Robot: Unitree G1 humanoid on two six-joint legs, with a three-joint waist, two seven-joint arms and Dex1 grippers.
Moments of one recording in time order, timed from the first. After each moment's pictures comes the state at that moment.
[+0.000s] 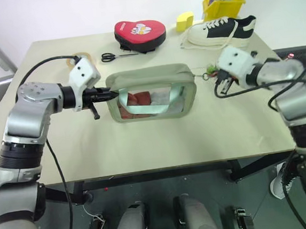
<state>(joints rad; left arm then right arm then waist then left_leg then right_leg) -0.78 0.77 -0.09 0.07 -0.25 0.58 -1.08 -0.70 -0.76 0.12 0.02 -0.11 0.50 0.75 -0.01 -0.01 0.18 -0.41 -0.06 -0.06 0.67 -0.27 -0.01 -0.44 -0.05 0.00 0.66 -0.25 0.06</state>
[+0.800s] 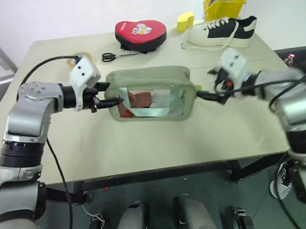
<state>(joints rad) -0.80 0.78 -0.09 0.10 -0.29 0.59 -1.11 -0.74 -0.82 0.02 -0.11 0.18 0.77 0.96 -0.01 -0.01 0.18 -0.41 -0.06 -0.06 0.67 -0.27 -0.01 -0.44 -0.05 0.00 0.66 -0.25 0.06</state>
